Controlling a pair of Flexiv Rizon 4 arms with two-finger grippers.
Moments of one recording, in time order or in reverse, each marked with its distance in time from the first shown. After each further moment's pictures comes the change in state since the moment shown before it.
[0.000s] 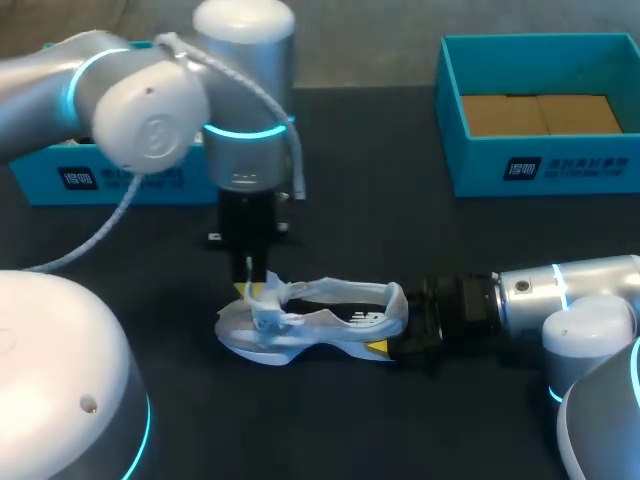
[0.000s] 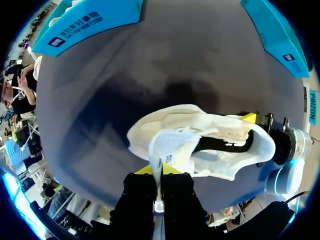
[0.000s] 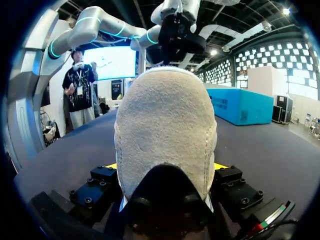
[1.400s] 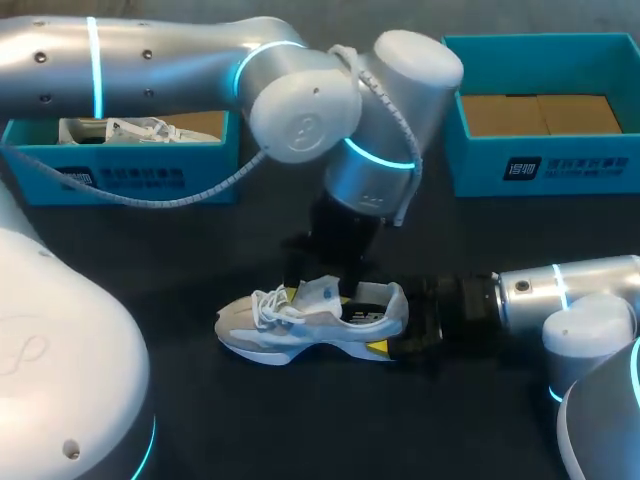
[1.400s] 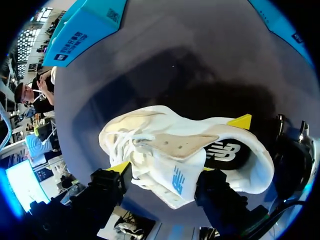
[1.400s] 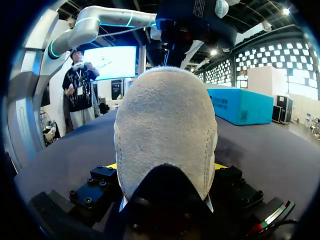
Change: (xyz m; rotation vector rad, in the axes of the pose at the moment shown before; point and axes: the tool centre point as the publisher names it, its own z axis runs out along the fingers) left arm 0.090 -0.001 0.017 0.031 -0.266 -0.036; right arm 0.000 0.000 0.000 0.000 0.000 0.000
